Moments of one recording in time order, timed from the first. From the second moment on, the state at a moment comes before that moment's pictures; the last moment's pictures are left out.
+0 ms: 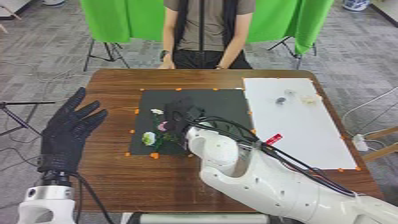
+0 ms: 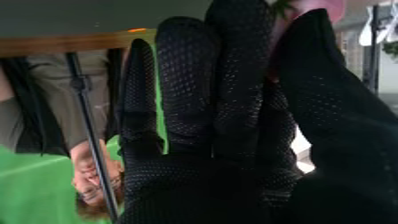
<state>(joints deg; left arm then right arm) 132.2 -57.8 -97.2 -130.5 43.5 15.8 20.2 -55.1 -68.4 22.1 -95.2 -130.9 -3.2 34.3</state>
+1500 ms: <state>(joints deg) 136.0 -58.2 -97.6 -131.2 43.1 17.8 21.5 -99.8 -68.7 91.5 -123.2 -68.1 0.1 9.6</state>
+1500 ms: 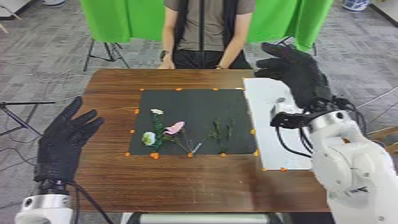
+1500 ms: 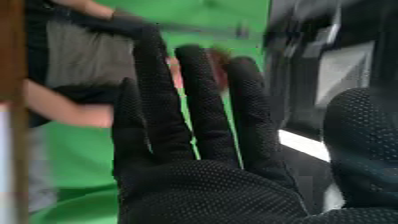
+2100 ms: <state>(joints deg) 134.9 -58.8 -95.3 -129.4 43.5 17.9 19.9 -117.2 -67.7 95.8 -119.6 -56.9 4.8 7.8</state>
